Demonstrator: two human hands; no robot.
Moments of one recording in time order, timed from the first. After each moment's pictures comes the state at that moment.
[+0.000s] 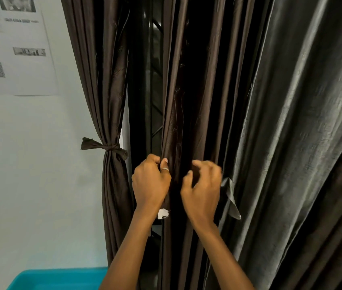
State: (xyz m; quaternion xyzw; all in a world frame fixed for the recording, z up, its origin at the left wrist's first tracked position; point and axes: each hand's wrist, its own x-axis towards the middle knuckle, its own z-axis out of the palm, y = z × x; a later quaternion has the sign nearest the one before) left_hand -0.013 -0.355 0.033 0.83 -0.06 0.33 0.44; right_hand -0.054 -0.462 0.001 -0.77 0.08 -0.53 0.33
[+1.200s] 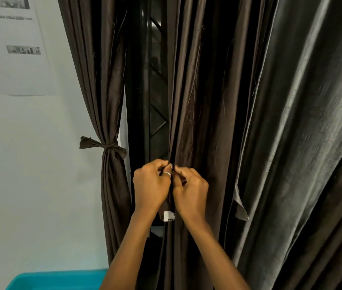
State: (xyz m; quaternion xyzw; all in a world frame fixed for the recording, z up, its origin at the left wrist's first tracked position) left_hand -0.012 -0.355 0.030 0.79 -0.15 0.30 0.51; right_hand -0.041 -0.451 0.004 -0.79 0.01 -0.45 0.42
